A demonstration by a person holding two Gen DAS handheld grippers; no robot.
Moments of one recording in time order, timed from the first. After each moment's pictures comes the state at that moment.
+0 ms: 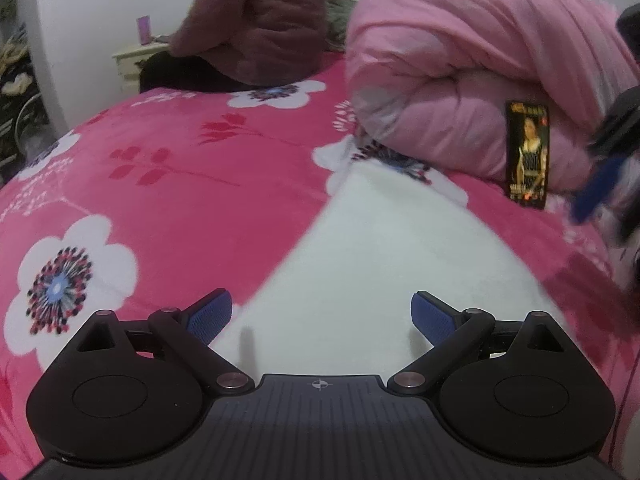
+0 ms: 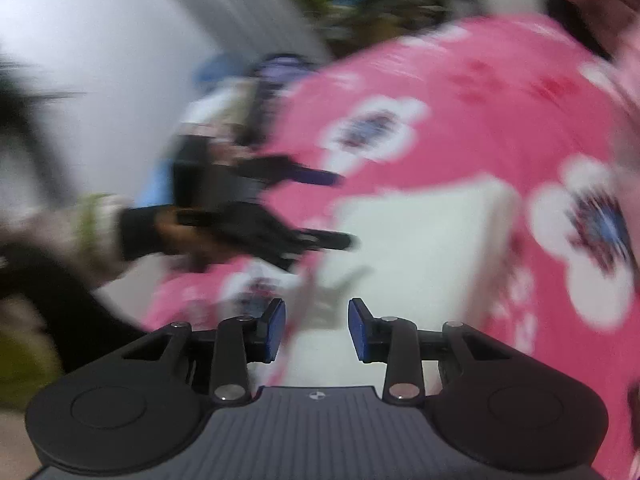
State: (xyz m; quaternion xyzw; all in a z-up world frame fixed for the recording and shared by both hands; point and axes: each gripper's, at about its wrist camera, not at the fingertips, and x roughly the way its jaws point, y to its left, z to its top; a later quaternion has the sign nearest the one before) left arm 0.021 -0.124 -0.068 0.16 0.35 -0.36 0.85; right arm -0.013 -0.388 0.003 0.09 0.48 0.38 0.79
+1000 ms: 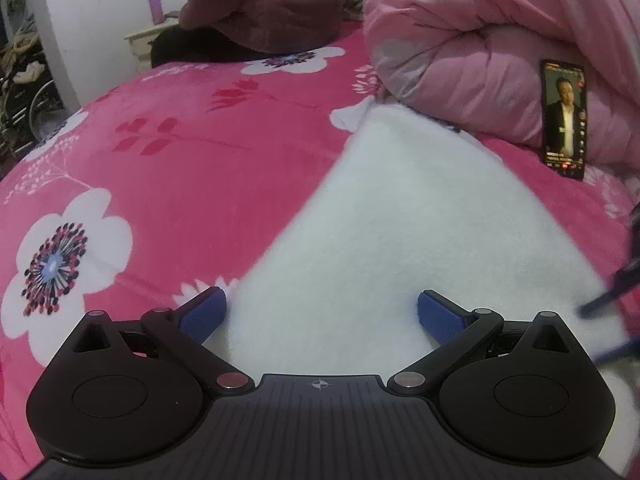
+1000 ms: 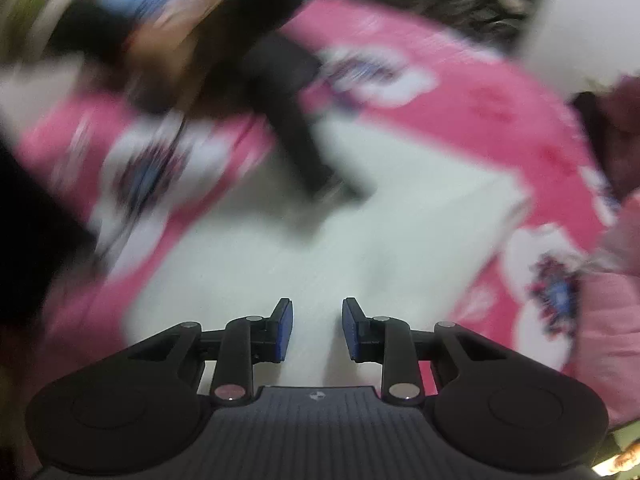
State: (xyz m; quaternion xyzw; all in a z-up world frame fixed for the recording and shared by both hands) left arm 0.029 -0.138 -0.102 0.17 0.38 -0.33 0.85; right arm -0.083 -0.305 -0.080 -0.29 0.44 0.36 0.77
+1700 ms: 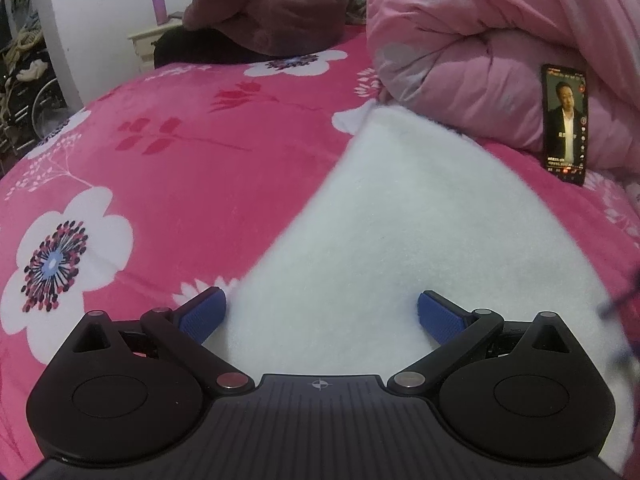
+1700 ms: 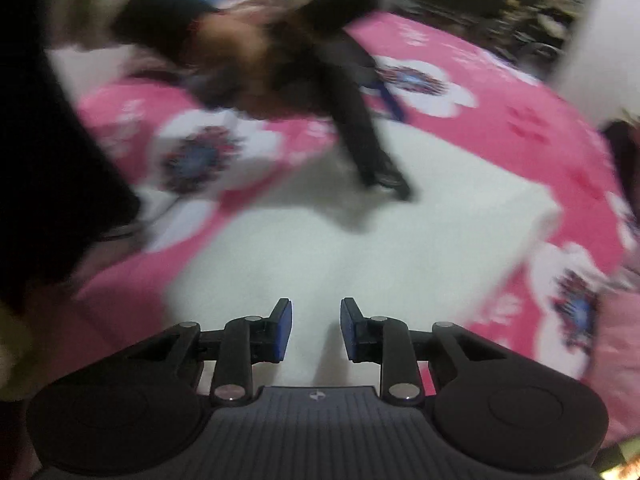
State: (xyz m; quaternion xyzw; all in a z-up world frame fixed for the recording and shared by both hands) left arm 0.029 -0.135 -0.104 0.16 0.37 -0.32 0.86; right arm -0.092 -0.313 -0.066 -0.29 0.42 0.38 0.77
